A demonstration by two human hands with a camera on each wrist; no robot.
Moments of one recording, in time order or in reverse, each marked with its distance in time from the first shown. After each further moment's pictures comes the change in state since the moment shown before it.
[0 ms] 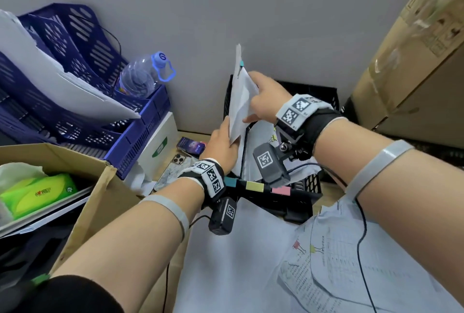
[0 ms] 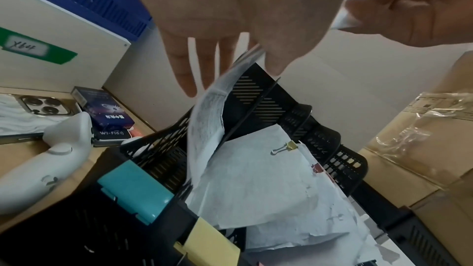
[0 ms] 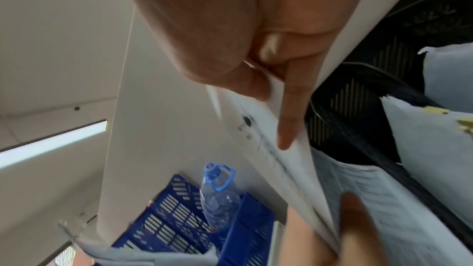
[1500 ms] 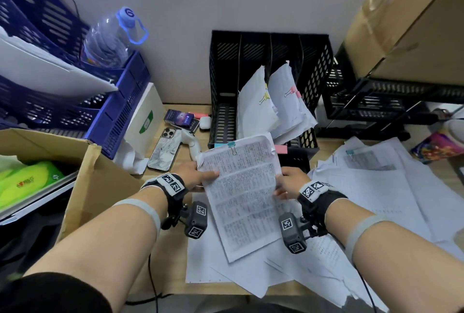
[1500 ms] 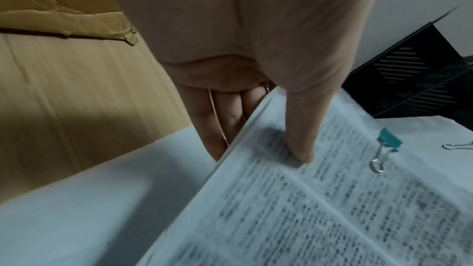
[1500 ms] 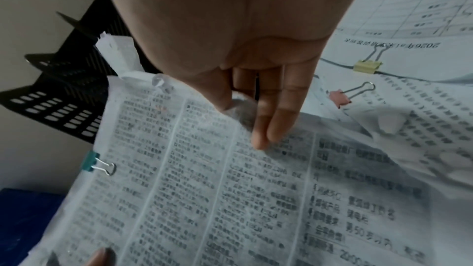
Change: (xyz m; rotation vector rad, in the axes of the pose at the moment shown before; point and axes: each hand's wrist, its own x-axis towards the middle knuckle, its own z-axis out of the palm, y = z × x) left_hand -0.072 -0.118 0.006 -0.418 -0.489 -0.584; right_hand -0.127 0.230 0.130 0.350 -0.052 0.673
